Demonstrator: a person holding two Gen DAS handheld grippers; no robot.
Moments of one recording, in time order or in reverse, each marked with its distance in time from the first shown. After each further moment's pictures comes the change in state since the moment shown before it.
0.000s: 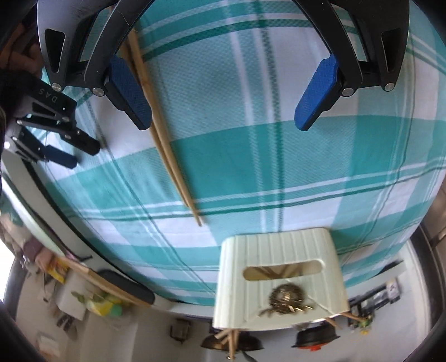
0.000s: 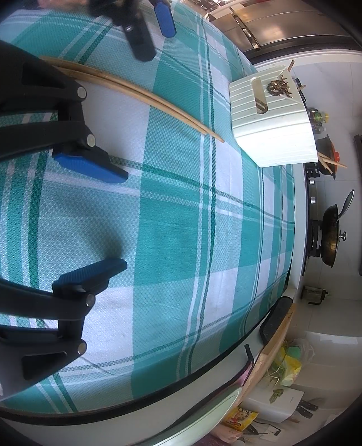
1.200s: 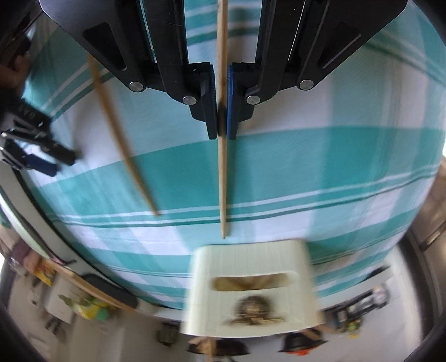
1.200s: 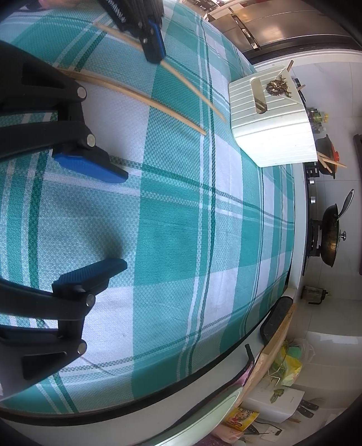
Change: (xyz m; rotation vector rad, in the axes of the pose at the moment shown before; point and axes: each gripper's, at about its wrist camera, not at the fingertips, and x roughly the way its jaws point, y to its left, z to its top) left arm -0.012 0.033 -0.014 -0.029 0.014 0.093; right arm 0.000 0.000 0.000 0.001 0.000 0.000
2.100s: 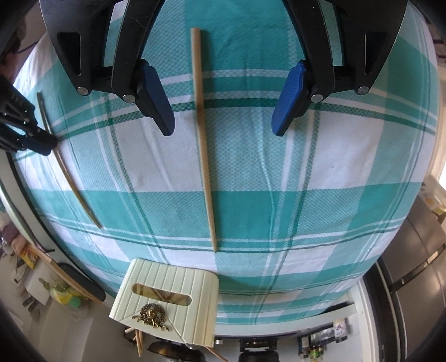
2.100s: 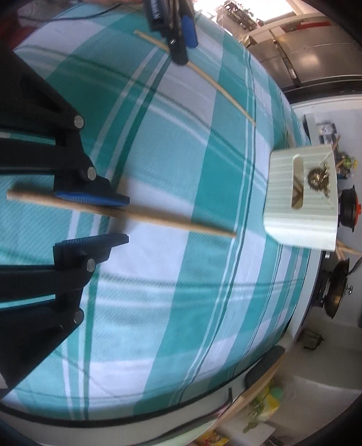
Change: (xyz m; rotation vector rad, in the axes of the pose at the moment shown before) left arm -0.034 0.100 -0.038 -0.100 0.072 -0.017; right arm -0.034 0.093 -0.022 -0.169 0.123 0.063
